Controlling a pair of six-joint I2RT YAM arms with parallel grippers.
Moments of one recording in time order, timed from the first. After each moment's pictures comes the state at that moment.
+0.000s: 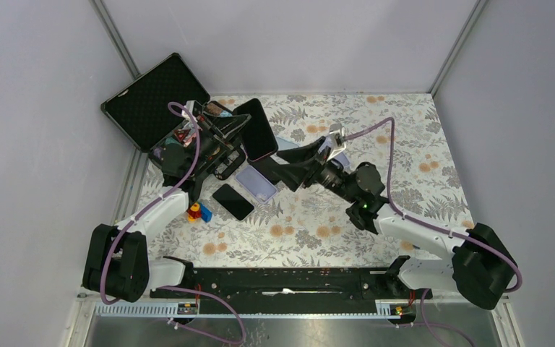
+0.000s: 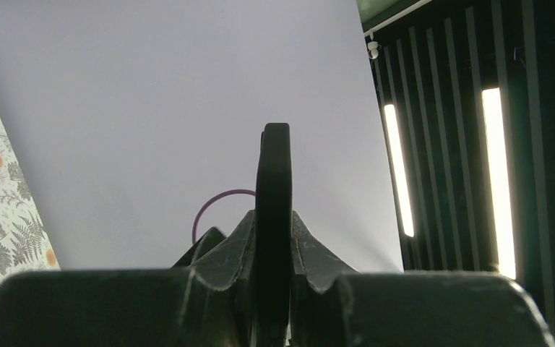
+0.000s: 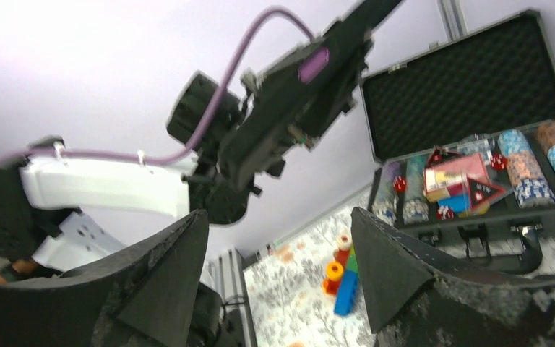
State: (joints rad) left arm -0.25 1.26 0.68 1.06 0.55 -1.86; right arm 0.81 1.23 0.63 0.95 -0.28 0.62
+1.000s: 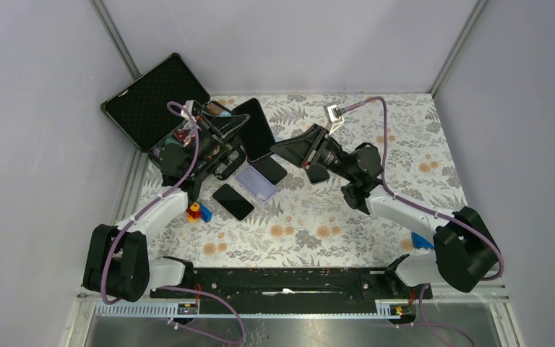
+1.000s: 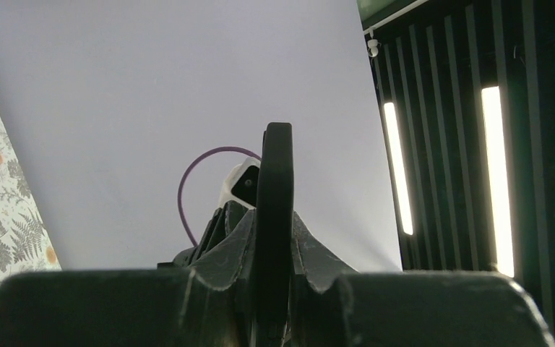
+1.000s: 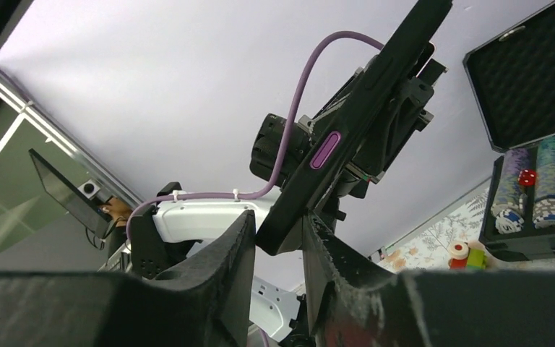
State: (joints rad) left arm -0.25 1.26 0.68 1.07 0.57 -1.86; right arm 0.68 1.35 0.80 1.03 -0.50 1.09
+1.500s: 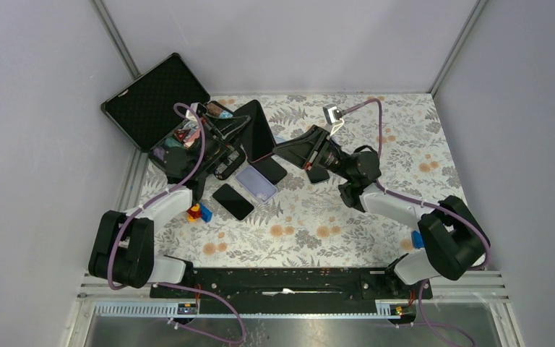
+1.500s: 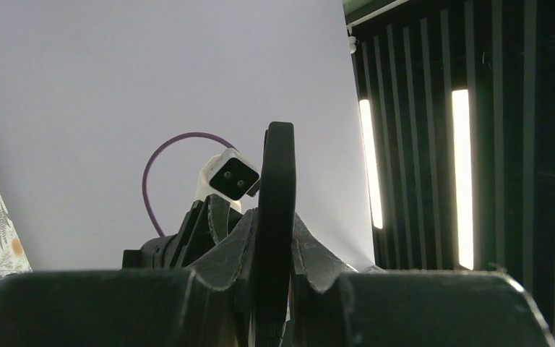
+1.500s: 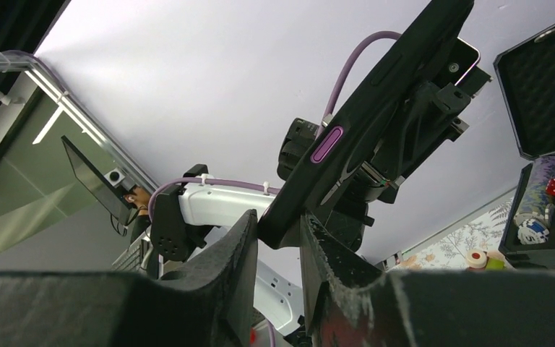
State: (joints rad) left arm -0.24 1.35 0.66 1.24 0.58 -1.98; right arm 0.64 1.46 0.77 1.29 -0.57 1.20
